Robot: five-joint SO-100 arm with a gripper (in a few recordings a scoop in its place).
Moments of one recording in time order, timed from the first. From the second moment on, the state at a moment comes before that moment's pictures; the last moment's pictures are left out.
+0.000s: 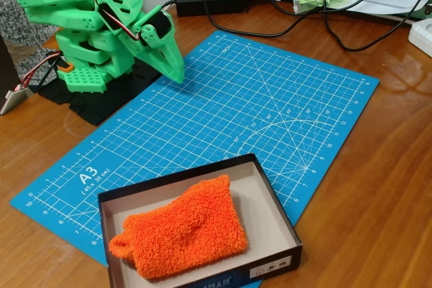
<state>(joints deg) -9.0 192.6 175.3 65.7 0.7</state>
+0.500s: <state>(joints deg) -7.4 192.6 175.3 65.7 1.8</state>
